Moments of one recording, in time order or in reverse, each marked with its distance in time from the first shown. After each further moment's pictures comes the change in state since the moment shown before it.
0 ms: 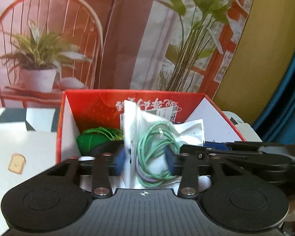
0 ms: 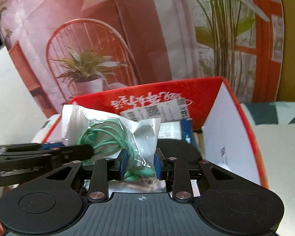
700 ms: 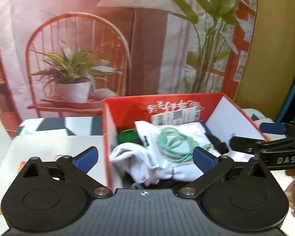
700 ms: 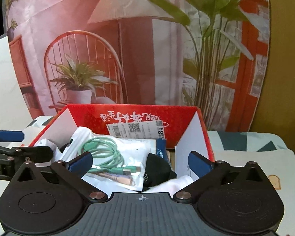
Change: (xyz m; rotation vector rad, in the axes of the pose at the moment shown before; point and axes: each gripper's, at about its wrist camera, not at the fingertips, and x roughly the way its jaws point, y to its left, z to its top) left arm -0.056 -0.005 -0.014 0.060 -0.048 0.210; right arm -0.056 0.005 -0.008 -0.115 -0.113 -0.111
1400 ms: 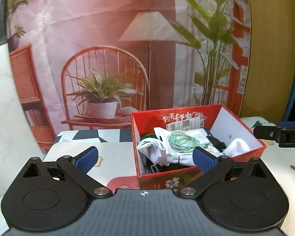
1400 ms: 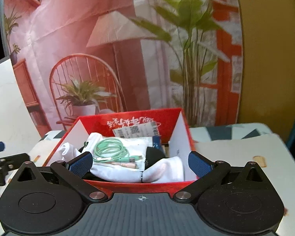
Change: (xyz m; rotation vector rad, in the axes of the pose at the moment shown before) left arm -0.124 -0.026 -0.028 0.016 -0.145 0.140; right arm -0.104 -0.005 -0.022 0.089 -0.097 -0.004
